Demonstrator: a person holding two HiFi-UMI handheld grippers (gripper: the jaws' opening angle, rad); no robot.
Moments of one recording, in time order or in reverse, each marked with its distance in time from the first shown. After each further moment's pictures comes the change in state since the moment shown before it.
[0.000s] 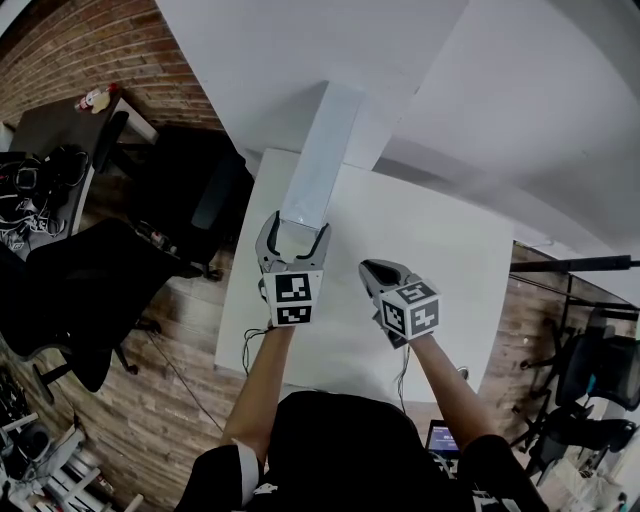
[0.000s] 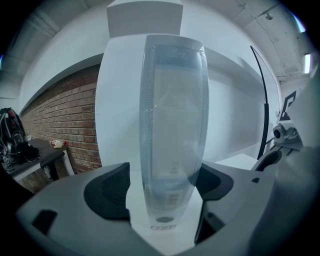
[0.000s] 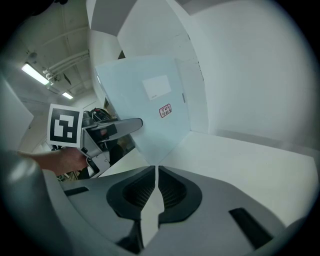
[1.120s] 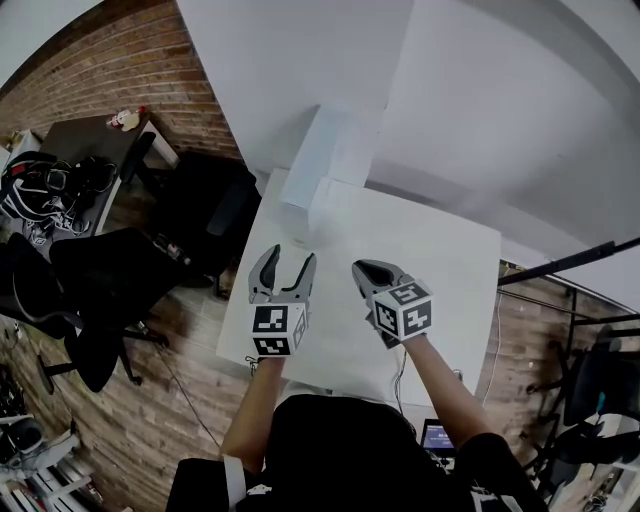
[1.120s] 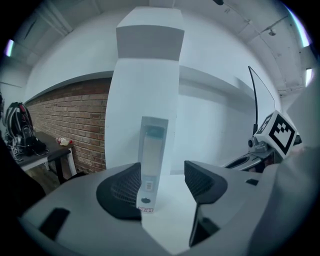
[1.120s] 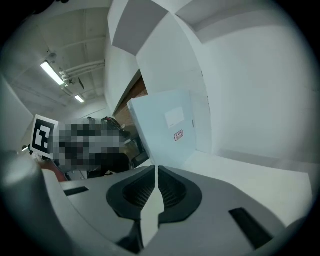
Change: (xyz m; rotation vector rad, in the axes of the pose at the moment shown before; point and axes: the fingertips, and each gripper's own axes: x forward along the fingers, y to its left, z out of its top) left arm -0.117 -0.032 0.040 -0.106 -0.066 0.004; right arm -0.068 0.039 0.031 -0.094 -0.159 0.042
